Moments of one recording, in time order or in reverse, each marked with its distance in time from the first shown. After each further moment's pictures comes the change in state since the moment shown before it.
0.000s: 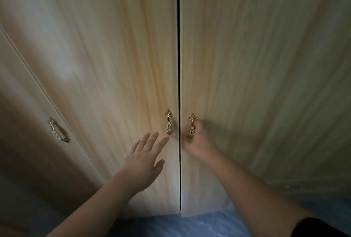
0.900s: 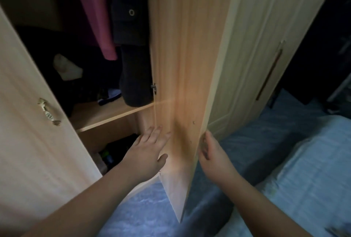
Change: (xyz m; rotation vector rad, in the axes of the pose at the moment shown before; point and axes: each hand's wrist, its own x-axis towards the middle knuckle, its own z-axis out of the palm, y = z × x) left_hand -0.034 0.306 0.028 -0.103 -0.084 0.542; right_hand -0.332 0.129 -0.215 0.098 0.363 0.130
